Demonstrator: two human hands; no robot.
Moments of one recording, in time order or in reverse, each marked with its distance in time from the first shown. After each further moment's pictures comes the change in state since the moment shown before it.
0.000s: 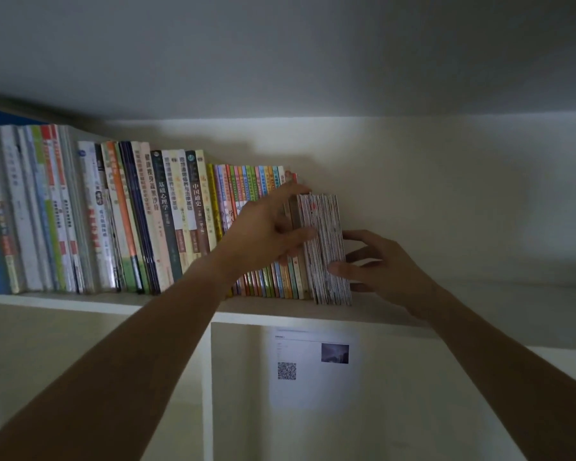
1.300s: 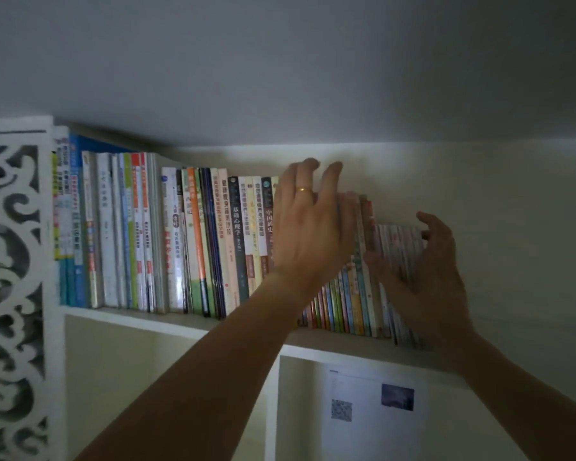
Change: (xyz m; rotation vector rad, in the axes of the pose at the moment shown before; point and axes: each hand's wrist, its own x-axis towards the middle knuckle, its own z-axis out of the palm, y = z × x) left_hand 0.021 -0.017 -0.023 0.612 0.682 0.206; right_hand 0.025 -0.017 0.073 -0.451 0.529 -0.379
